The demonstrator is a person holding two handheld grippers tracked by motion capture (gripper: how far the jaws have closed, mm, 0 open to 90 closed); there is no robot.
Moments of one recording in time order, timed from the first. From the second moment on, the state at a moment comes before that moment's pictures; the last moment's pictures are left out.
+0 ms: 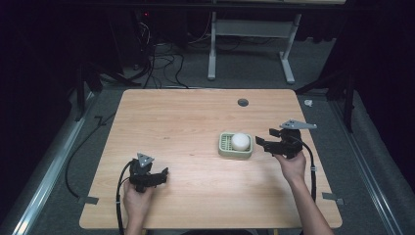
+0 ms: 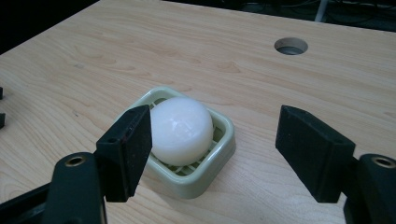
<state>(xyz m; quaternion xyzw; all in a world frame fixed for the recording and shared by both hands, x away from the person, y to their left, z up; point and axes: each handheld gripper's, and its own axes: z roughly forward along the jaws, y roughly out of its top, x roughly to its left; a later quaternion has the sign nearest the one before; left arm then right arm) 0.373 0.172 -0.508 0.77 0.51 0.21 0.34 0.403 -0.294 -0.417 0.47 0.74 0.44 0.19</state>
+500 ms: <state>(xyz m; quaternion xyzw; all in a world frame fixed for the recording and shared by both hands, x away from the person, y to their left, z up) 0.373 0.172 -0.508 0.77 0.51 0.21 0.34 0.390 -0.304 -0.414 0.48 0.73 0.45 0.20</state>
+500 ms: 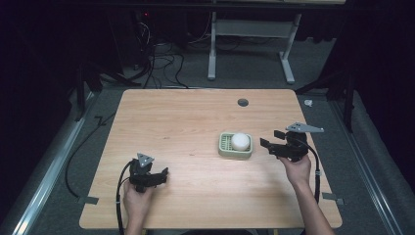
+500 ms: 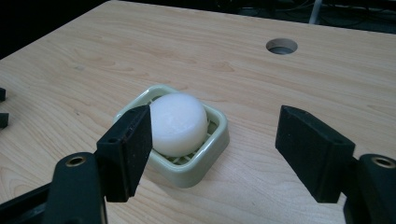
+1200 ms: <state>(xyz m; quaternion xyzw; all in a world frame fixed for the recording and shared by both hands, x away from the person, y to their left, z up) 0.373 0.172 -0.508 0.77 0.51 0.21 0.33 0.372 -0.314 -0.413 0.49 0.72 0.45 0.21</state>
